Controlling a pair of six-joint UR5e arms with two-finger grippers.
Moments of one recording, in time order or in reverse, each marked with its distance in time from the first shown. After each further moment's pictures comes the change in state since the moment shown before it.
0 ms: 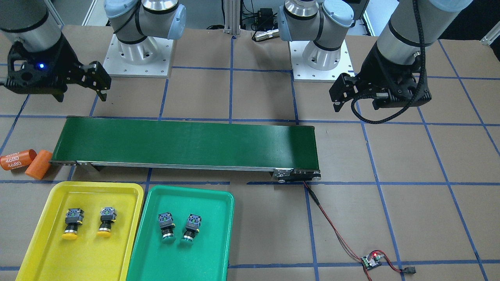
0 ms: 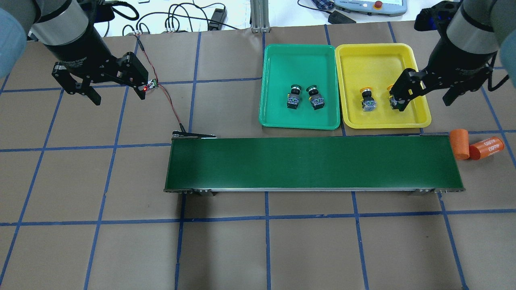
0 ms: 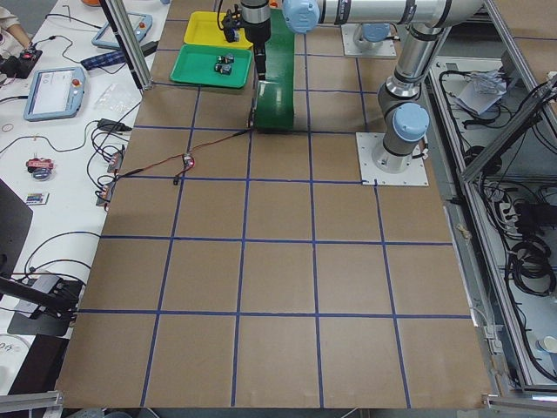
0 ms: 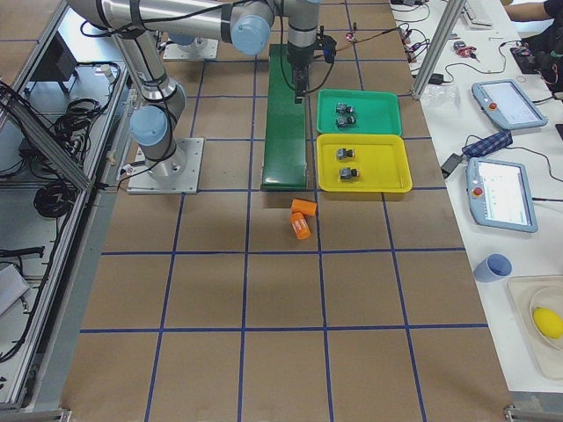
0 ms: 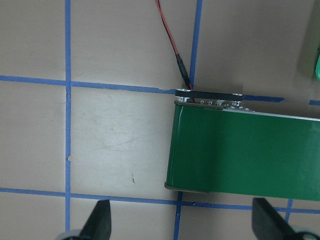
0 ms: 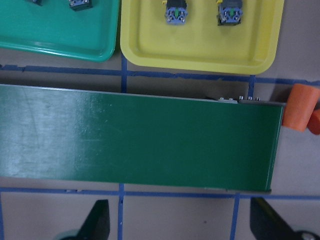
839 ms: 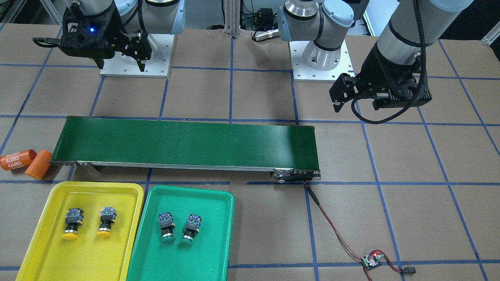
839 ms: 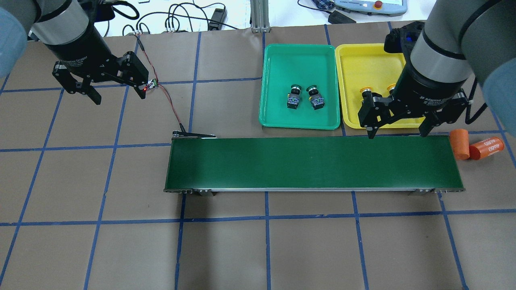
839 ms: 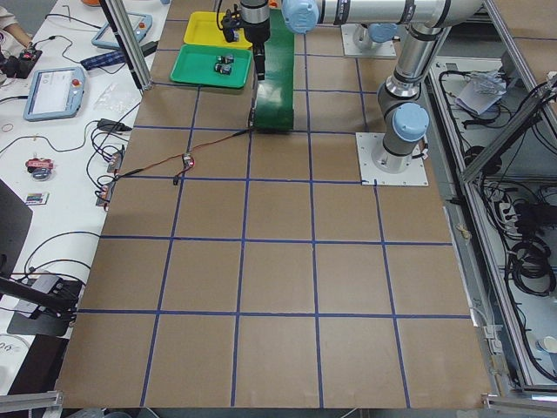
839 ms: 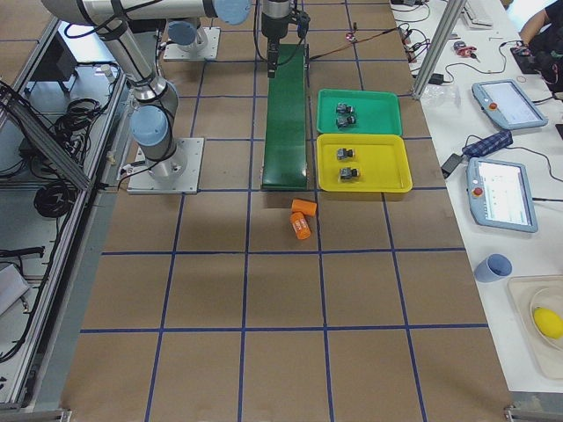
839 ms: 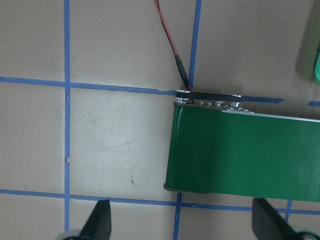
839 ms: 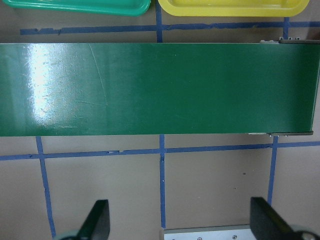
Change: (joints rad) left arm 0.000 -0.001 0.001 0.003 -0.001 0.002; right arm 0.162 -0.061 0.017 0.095 -0.004 0.216
